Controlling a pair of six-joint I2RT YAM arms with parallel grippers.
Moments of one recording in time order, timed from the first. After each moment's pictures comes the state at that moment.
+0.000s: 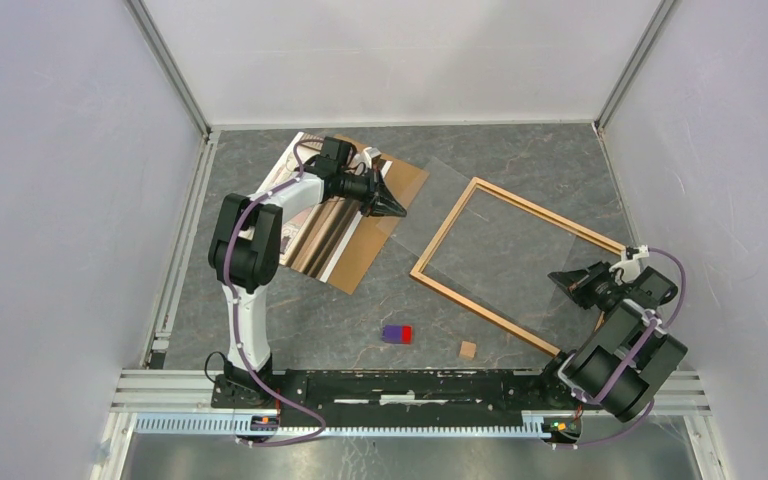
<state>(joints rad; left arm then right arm) -0.34 2.08 1.49 -0.28 0.99 -0.76 -0.80 1.23 0.33 -0.01 -0.91 0.34</state>
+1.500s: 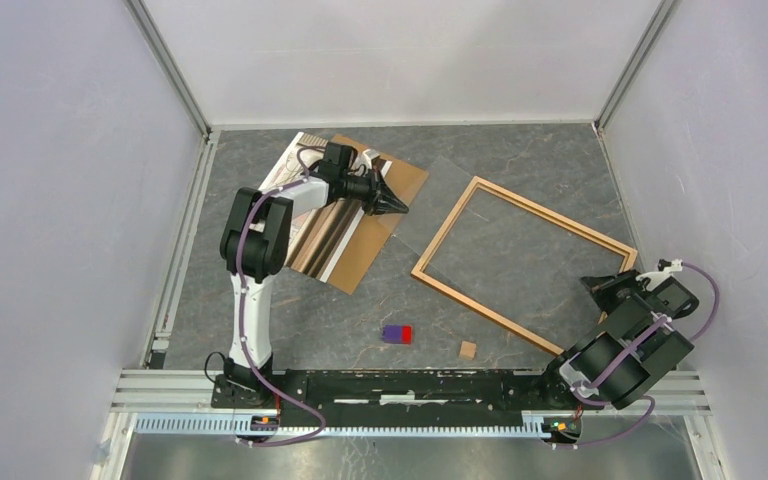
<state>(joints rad) -0.34 2.19 1.50 -0.09 0.99 -0.89 -0.94 1.28 0.34 0.09 -0.77 0.36</state>
